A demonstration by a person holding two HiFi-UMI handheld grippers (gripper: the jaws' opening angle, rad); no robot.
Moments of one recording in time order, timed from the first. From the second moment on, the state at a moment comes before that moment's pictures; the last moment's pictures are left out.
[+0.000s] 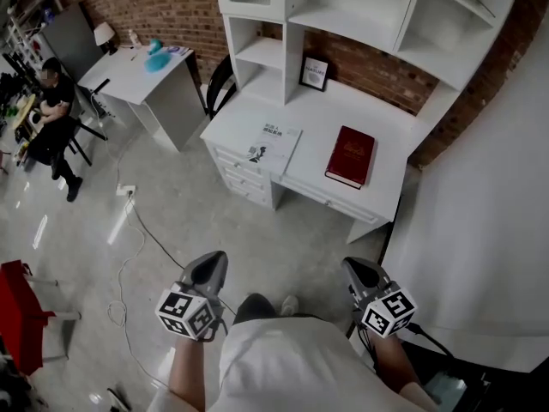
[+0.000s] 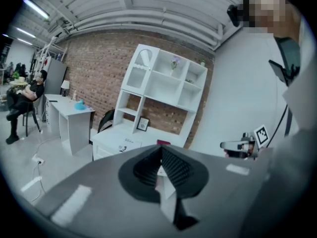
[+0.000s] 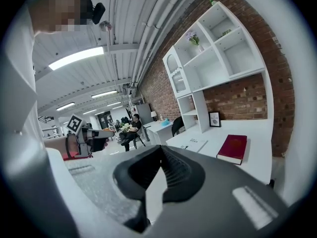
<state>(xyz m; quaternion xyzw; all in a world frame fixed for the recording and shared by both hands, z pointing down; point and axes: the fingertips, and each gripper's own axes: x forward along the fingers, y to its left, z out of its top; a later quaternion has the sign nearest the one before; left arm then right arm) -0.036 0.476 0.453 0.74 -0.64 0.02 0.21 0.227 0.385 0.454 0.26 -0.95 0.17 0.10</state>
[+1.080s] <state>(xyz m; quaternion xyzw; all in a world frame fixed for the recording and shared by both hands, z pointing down) -0.141 0.339 0.477 0.78 -0.59 0.05 0.23 0.127 0.276 0.466 0.32 -0.92 0.17 0.12</state>
